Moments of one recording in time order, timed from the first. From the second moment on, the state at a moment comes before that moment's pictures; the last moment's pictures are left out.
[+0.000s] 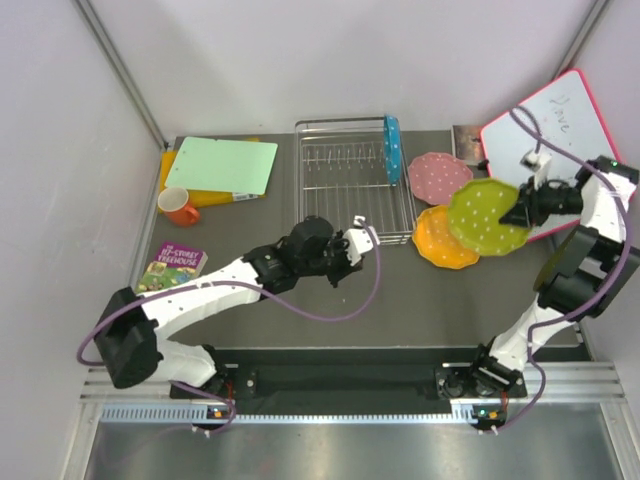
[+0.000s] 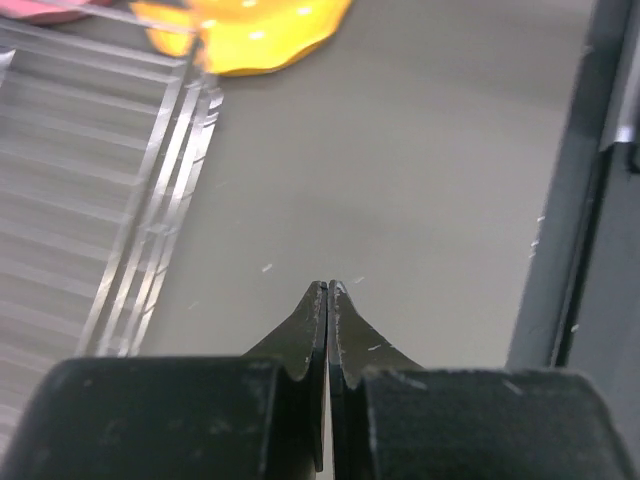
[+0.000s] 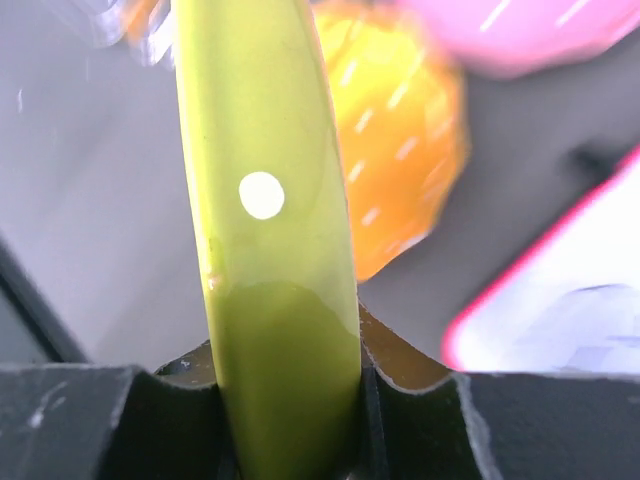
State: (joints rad) left arm -0.94 1.38 0.99 -0.14 0.24 0.21; right arm -0.54 1.82 1.56 -1.35 -0.88 -1.22
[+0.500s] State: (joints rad) left arm -0.74 1.12 0.86 -0.22 0.16 0.26; right arm -0.17 1.52 1.81 -0.85 -0.64 -0.25
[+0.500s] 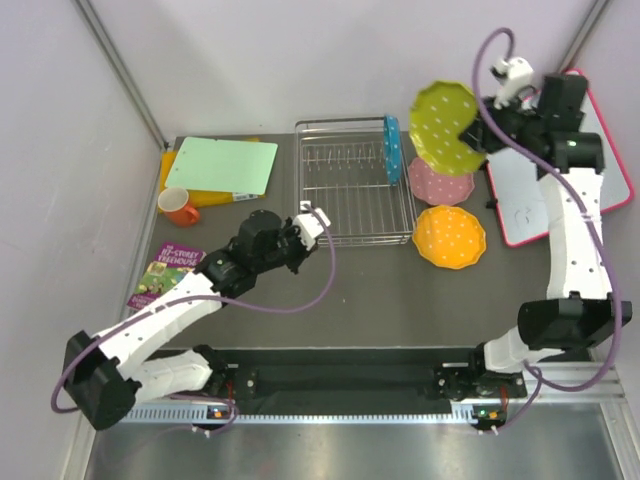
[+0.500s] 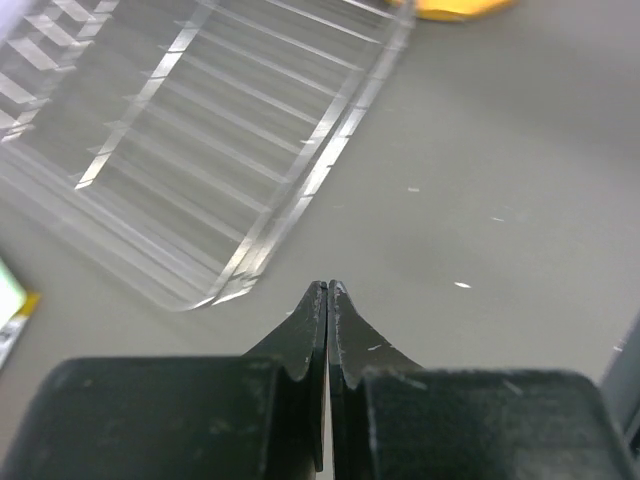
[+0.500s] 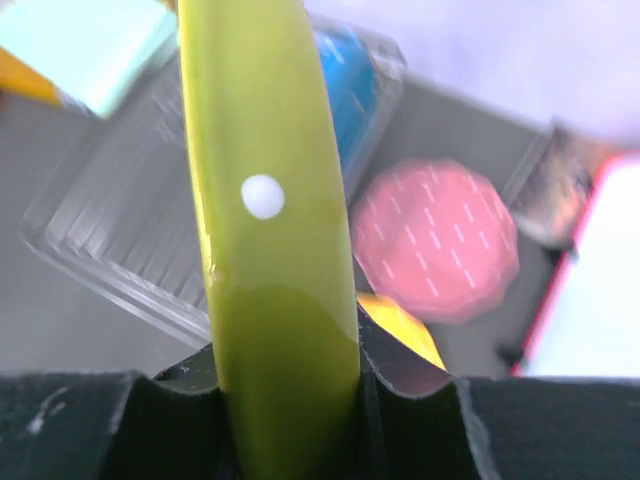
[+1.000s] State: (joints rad) left arm -0.54 0.94 0.82 -0.22 0.19 0.21; right arm 0.56 1.90 2.24 -0.41 0.59 -0.18
